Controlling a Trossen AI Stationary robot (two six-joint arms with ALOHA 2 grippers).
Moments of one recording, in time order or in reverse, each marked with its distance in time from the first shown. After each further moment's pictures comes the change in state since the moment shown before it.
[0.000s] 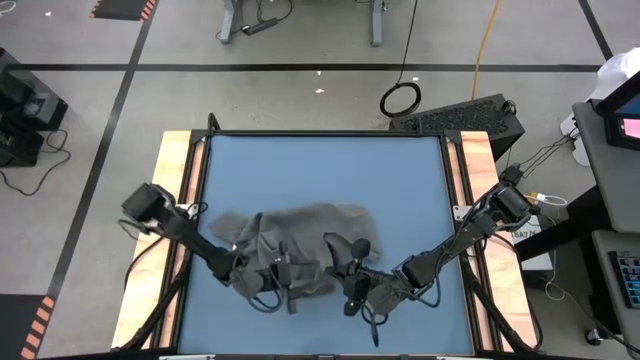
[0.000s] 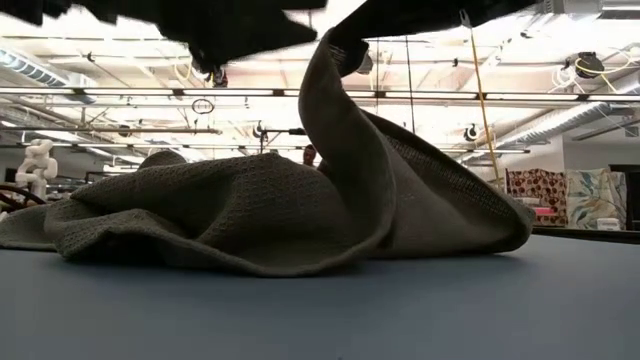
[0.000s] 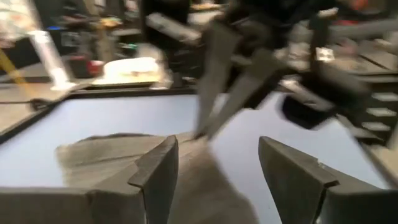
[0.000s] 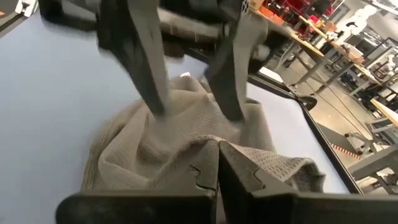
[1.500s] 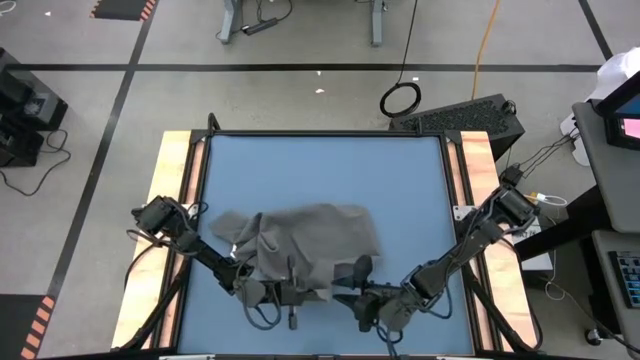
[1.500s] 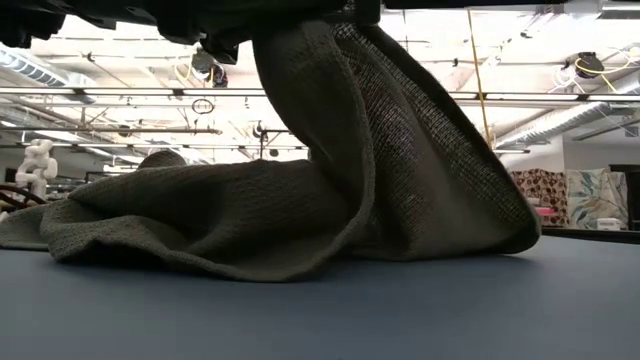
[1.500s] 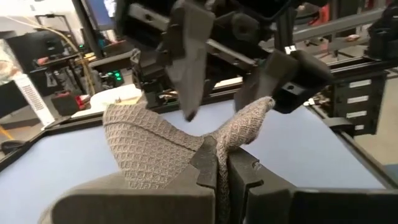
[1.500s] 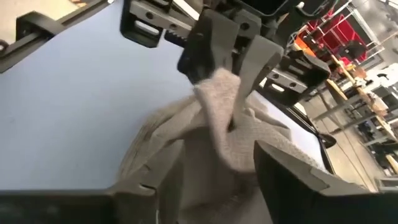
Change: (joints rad) left arm -0.033 0.142 0.054 0.172 0.092 0.204; right arm 0.088 0.000 0.000 -0.024 -0.055 -0.192
